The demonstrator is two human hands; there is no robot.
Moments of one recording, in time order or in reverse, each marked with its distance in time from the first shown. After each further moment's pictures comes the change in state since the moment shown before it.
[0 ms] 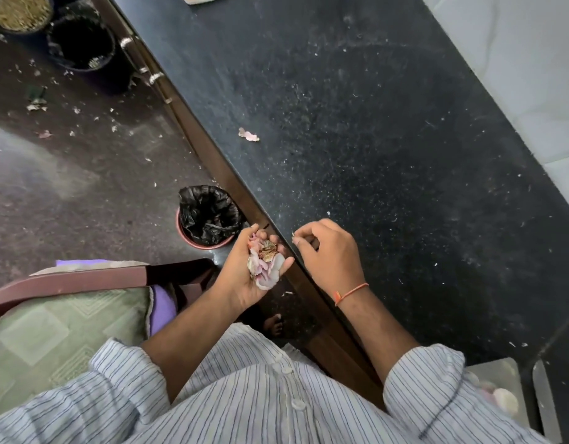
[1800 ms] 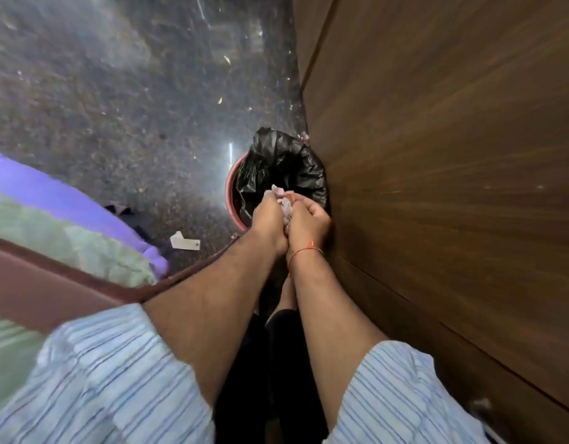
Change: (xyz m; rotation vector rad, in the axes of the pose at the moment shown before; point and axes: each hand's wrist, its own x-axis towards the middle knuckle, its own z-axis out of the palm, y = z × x) left_hand 0.486 0.054 -0.254 -0.307 0.360 0.119; right_hand 0.206 0.049 0.525 0.800 -0.106 0.781
